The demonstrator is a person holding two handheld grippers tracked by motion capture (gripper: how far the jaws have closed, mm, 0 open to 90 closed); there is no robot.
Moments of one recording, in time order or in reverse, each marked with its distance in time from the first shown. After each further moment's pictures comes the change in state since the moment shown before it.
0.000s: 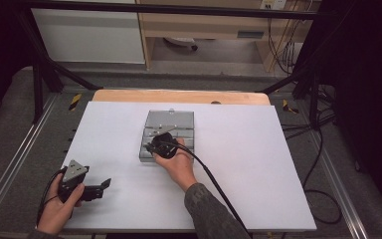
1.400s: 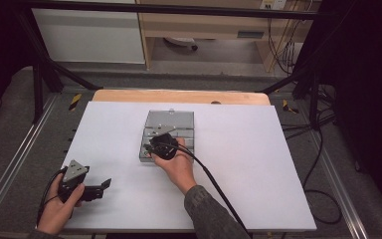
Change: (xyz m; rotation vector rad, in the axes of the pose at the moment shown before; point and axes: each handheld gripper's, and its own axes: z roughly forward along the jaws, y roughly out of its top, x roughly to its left) left arm 0.000 0.000 0.001 0.001 -0.004 0.002; right arm 0.009 0.005 -0.010 -0.030 -0.065 -0.026
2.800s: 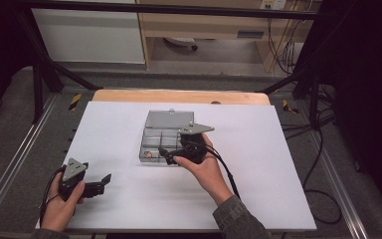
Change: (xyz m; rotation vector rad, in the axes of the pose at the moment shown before) left arm -0.002 0.004 0.001 -0.064 0.044 -0.034; right arm -0.026 -0.010 -0.090 -0.138 0.034 0.118
